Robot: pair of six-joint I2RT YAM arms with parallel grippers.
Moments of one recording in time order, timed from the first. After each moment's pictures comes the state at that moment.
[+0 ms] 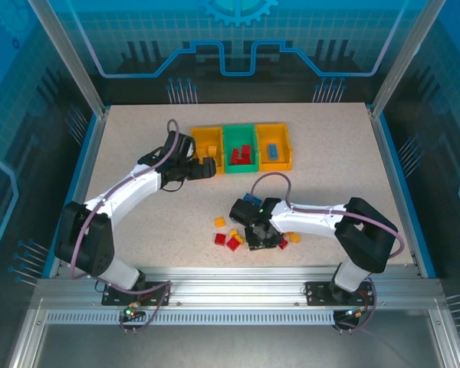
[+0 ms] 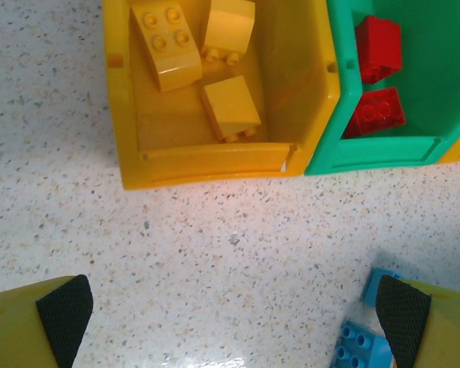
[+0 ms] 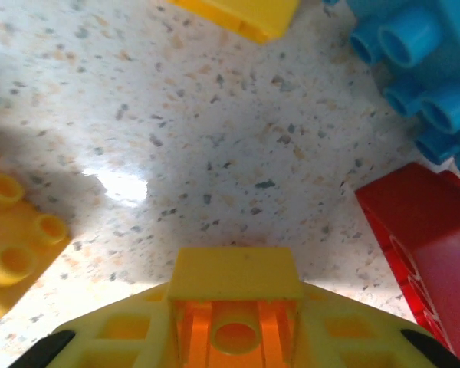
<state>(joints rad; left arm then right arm) -0.36 1.51 1.10 -0.52 0.03 -0.49 0.99 1.64 0.97 -0.85 0.06 0.89</state>
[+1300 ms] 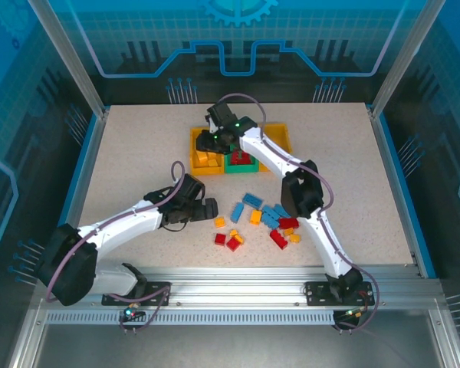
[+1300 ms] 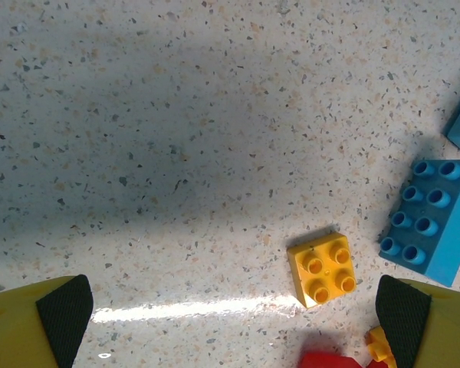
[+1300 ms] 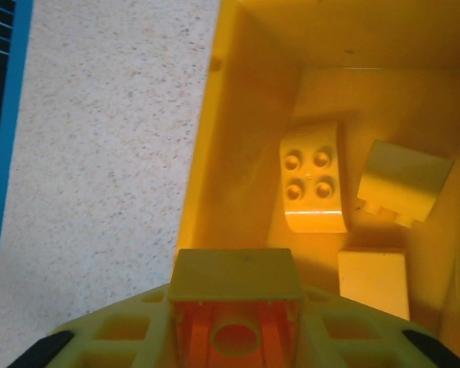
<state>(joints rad) -0.59 1.32 0.75 -0.52 -0.06 -0.75 0.63 2.51 2.41 -0.79 -0.26 0.60</state>
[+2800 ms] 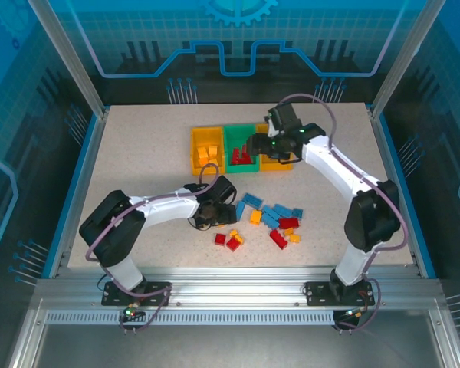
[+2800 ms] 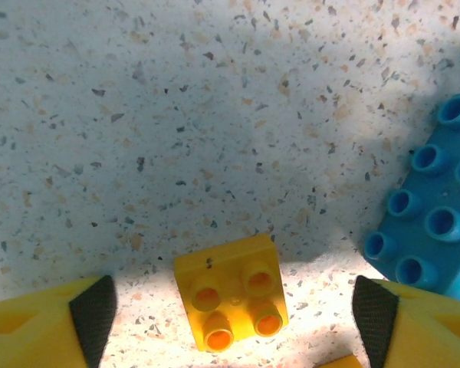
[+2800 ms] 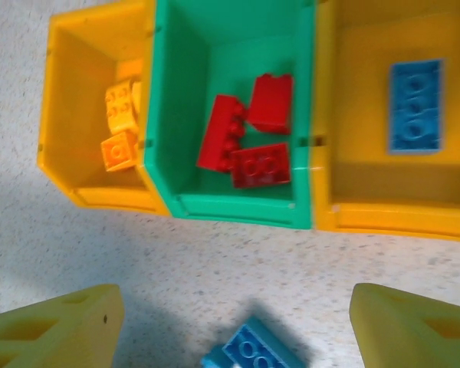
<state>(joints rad) -0.74 1.69 0.97 -0.58 -0.02 -0.92 0.42 1.74 1.55 -0.74 -0.12 0.47</state>
